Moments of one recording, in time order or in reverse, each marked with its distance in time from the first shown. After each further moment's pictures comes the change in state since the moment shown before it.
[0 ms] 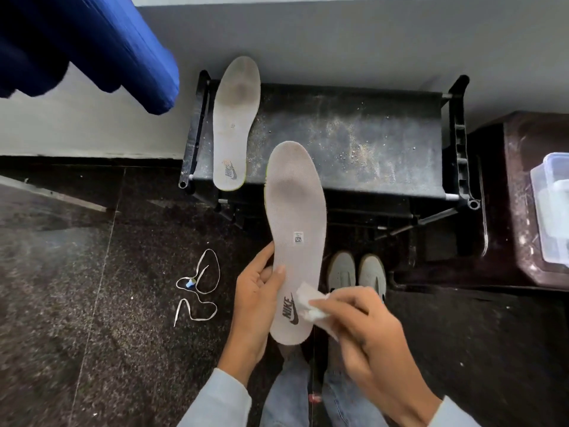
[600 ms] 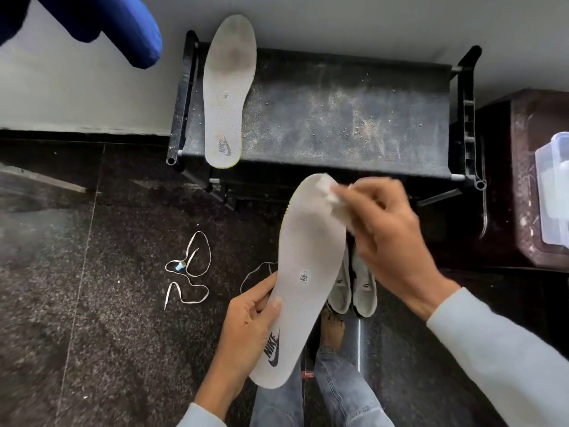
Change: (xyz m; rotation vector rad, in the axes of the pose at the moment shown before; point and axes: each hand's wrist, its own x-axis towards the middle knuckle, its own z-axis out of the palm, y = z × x) left_hand -0.028 -0.034 -0.036 0.118 -0.182 -0.074; right_hand 0.100 0.028 -0.023 -0.385 0.148 -0.216
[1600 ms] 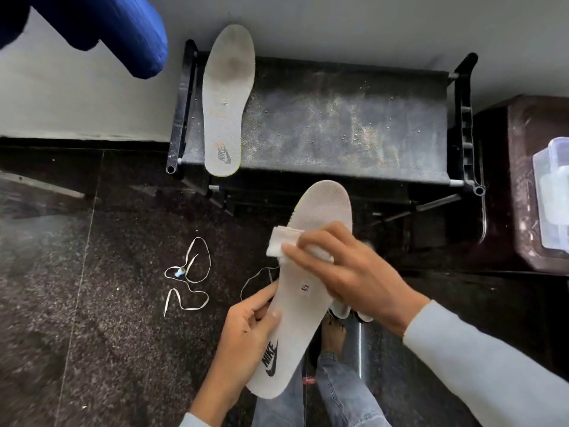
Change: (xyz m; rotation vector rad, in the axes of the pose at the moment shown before) left_hand 0.004 0.002 -0.006 0.006 -0.028 0.013; right_hand -0.009 -0.018 0.018 -0.065 -0.205 -0.450
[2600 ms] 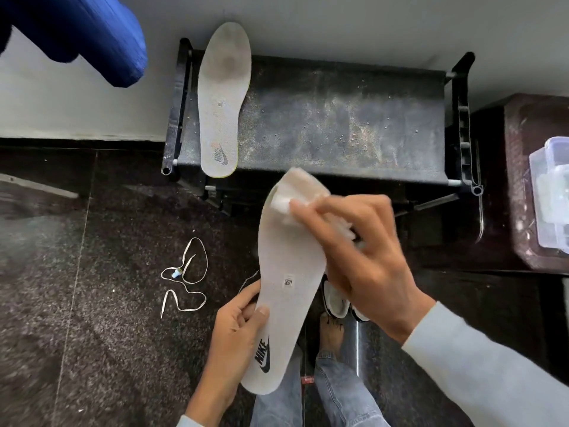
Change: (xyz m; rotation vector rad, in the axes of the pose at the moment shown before) left_hand 0.004 -0.001 -0.007 -0.037 0.112 -0.094; right_hand 0.028 -0.021 -0.030 -0.024 0.392 0.187
